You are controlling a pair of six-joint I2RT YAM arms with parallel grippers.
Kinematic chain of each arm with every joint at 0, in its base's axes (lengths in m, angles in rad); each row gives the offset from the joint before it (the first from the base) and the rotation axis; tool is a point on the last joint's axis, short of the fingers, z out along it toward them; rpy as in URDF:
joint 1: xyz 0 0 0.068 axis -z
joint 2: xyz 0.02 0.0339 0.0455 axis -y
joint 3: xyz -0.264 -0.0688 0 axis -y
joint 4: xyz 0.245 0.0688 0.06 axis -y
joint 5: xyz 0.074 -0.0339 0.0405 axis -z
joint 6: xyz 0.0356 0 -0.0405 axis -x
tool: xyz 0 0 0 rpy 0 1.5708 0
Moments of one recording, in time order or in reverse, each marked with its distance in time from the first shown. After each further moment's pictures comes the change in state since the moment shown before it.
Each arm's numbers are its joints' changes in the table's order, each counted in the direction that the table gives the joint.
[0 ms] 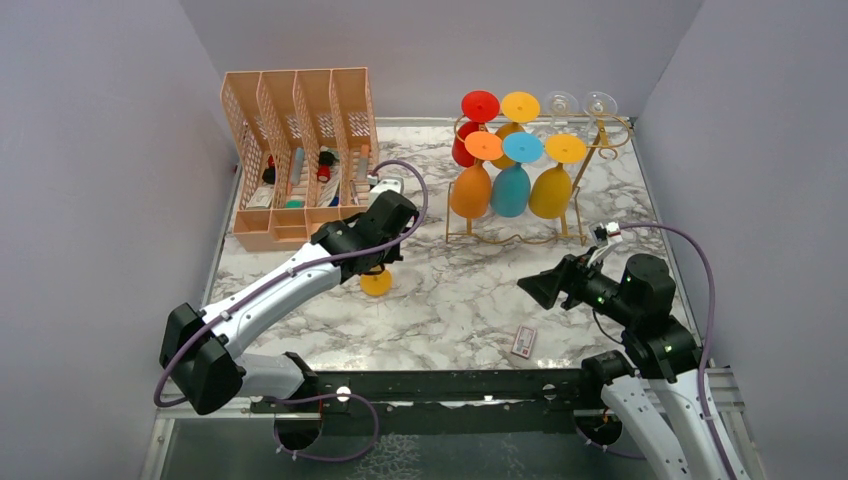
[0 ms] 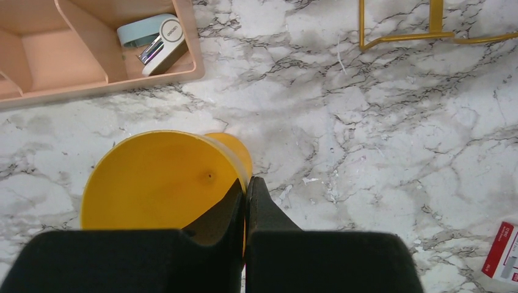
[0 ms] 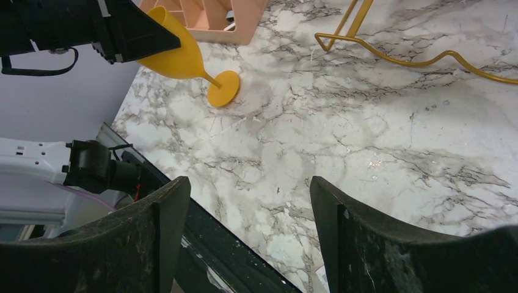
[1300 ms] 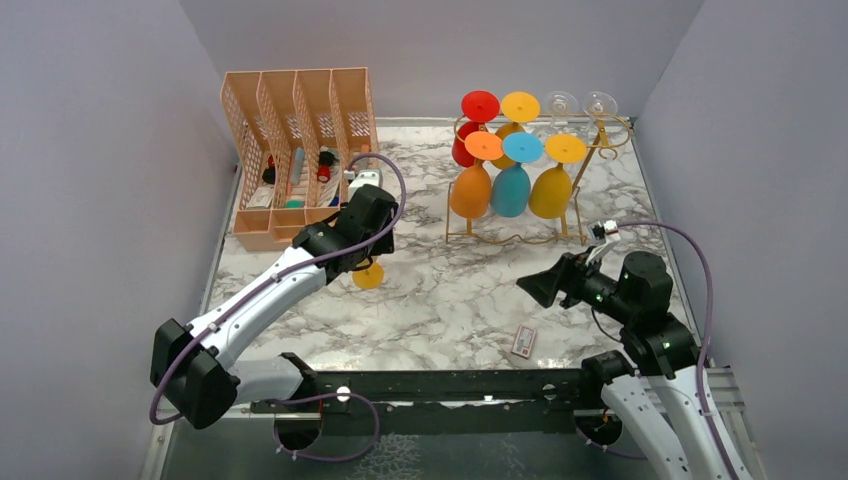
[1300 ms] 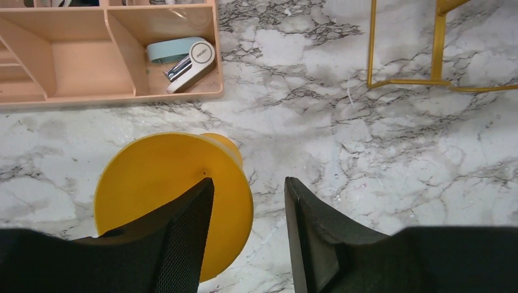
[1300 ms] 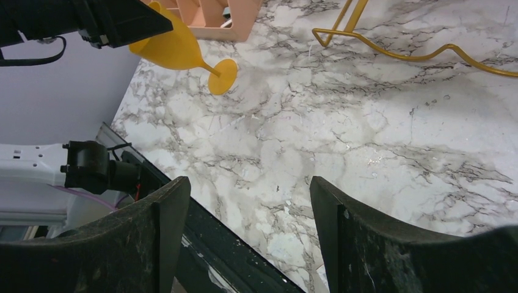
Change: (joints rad) left arm -0.099 0.052 -0.057 0.072 0.015 0.007; right arm 0.000 -0.015 0.000 -0.001 0.002 -0.007
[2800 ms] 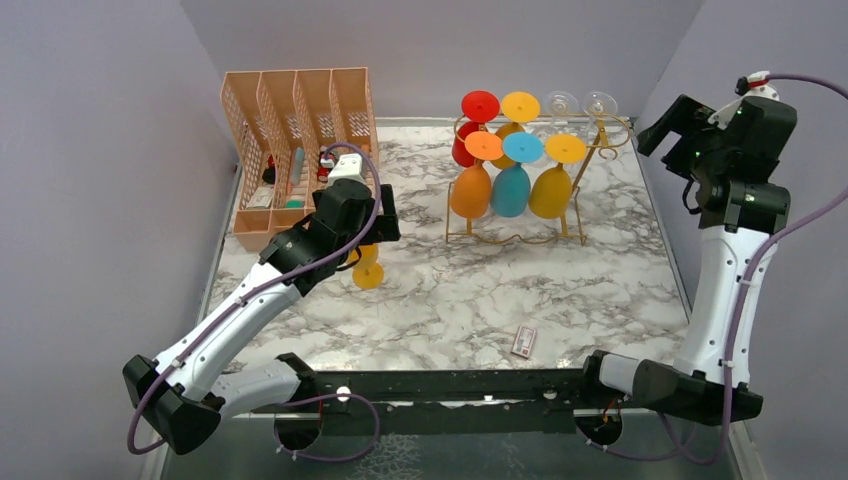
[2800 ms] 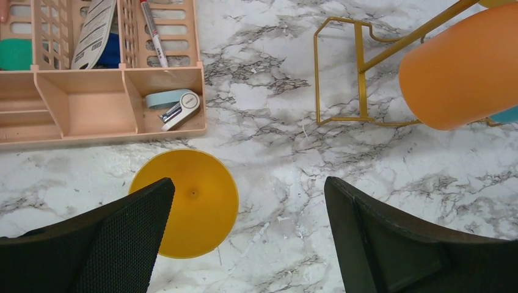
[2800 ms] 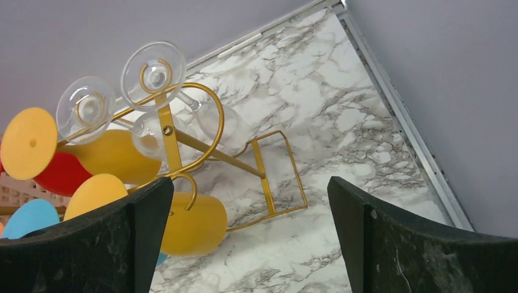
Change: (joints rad) left arm 0.000 0.160 0.061 0.019 0.004 -0.031; right arm 0.478 -0.795 1.059 -0.298 0.420 0.199
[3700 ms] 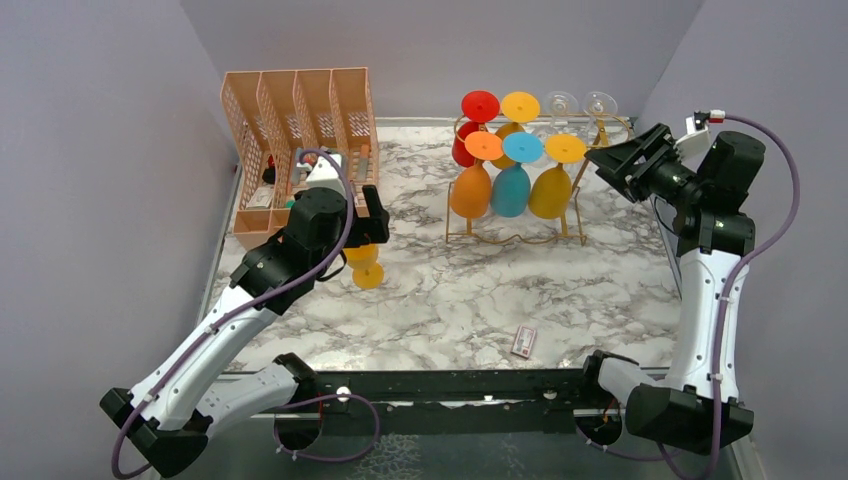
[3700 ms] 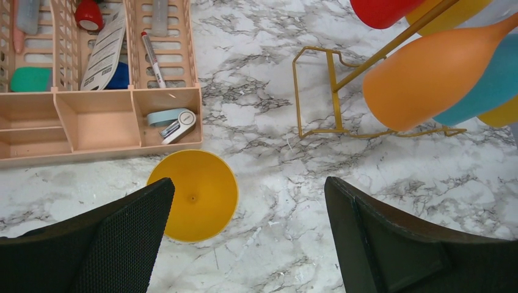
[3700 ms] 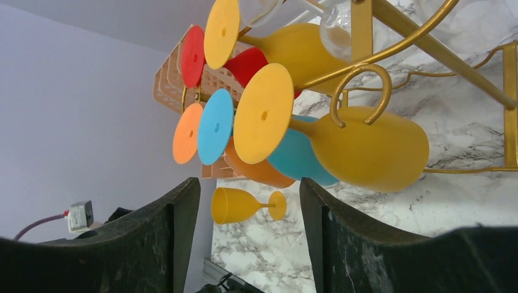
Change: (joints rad) left arm 0.000 0.137 -0.008 0.004 0.007 -0.027; right arm 0.096 0.130 -0.356 0.257 -0.713 -0.467
